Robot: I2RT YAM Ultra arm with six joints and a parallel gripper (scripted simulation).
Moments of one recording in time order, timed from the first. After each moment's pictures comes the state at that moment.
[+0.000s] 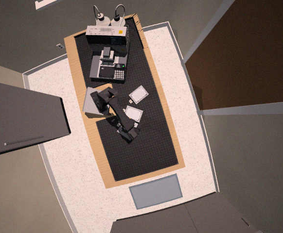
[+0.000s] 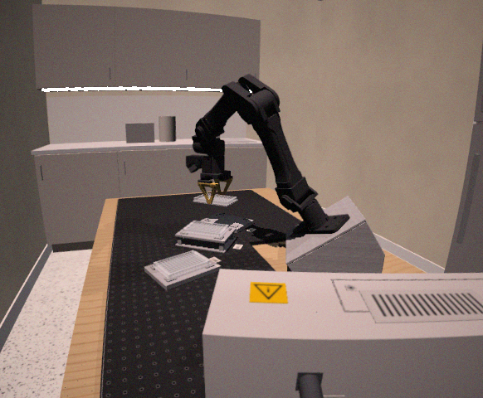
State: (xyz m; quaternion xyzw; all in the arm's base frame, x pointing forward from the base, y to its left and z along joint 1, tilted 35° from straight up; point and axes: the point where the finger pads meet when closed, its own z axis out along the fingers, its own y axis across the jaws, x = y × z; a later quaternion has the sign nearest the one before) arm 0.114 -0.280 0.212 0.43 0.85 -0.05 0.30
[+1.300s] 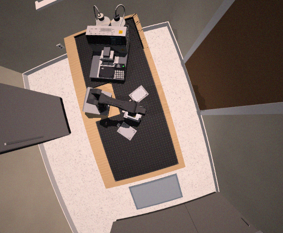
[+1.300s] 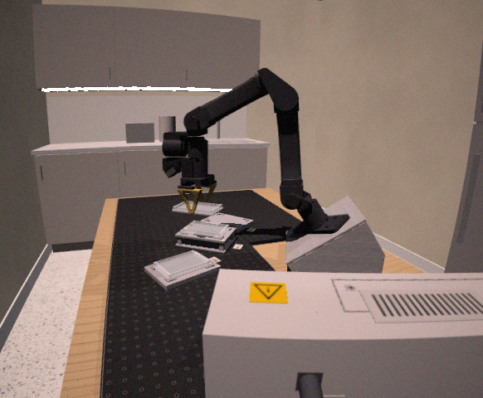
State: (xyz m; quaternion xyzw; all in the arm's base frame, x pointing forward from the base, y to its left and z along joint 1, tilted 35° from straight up) arm 0.212 -0.169 0.234 0.38 0.88 -0.06 0.30
